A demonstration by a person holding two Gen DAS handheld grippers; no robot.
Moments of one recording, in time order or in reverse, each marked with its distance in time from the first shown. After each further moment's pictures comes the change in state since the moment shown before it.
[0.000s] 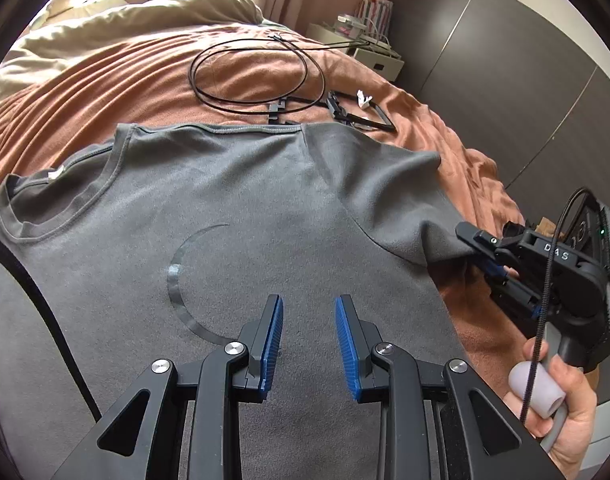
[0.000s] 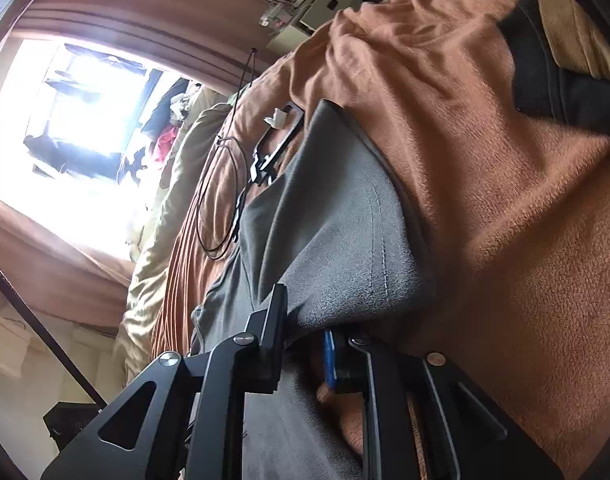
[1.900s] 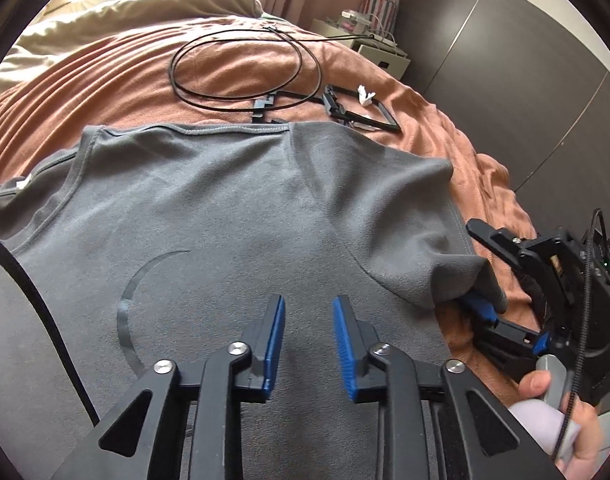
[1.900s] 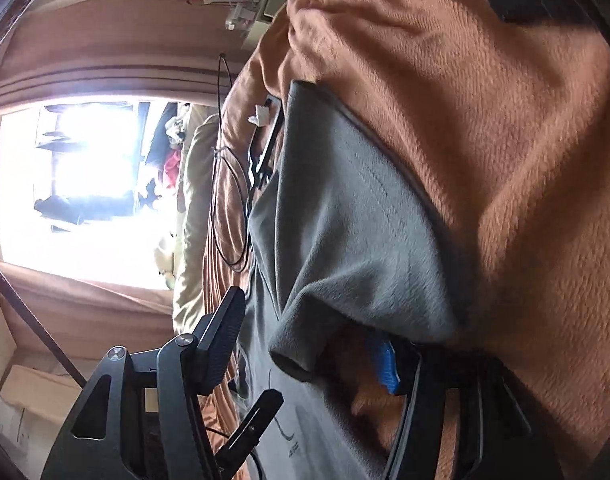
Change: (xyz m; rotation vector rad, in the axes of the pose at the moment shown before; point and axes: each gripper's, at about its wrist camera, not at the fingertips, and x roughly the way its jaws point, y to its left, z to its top) left arm 0.045 -0.016 0.023 -0.024 0.007 -0.004; right arm 0.049 -0.054 0.030 0.261 0.003 0.101
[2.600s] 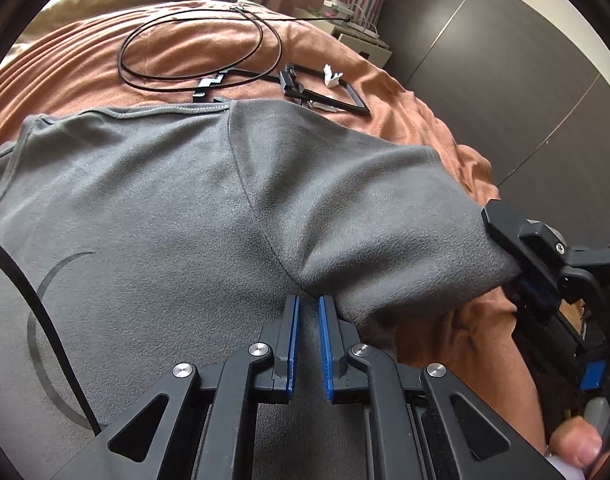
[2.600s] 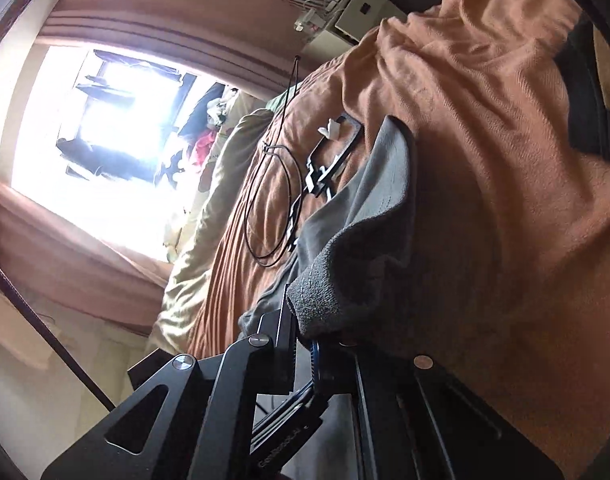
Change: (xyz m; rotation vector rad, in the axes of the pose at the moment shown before) left arm 0.038 -0.028 0.004 -0.006 0.028 -0.078; right arm 0.002 0.046 -0.024 -0.213 0.023 0.051
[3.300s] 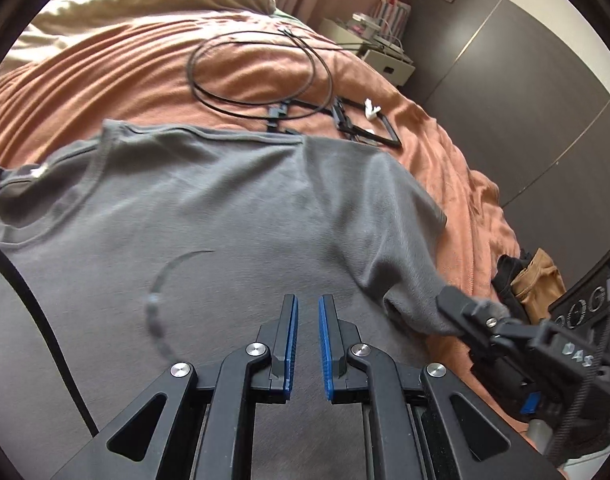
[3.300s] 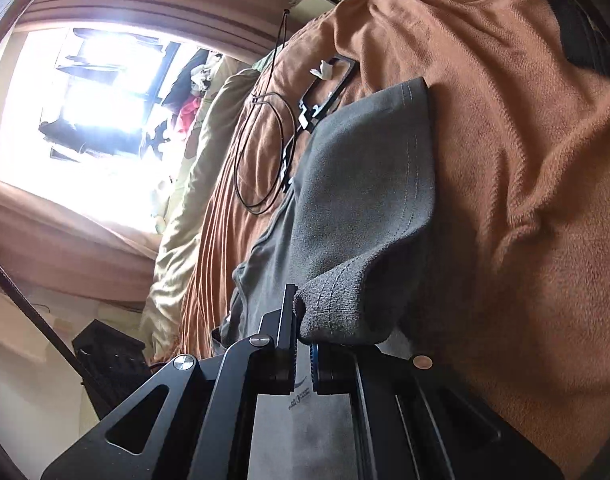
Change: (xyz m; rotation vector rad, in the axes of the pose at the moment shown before) left arm -0.074 0.040 0.003 -0.069 -0.010 0.050; right arm 0.010 0.007 -0.006 0.016 0.119 -0.080
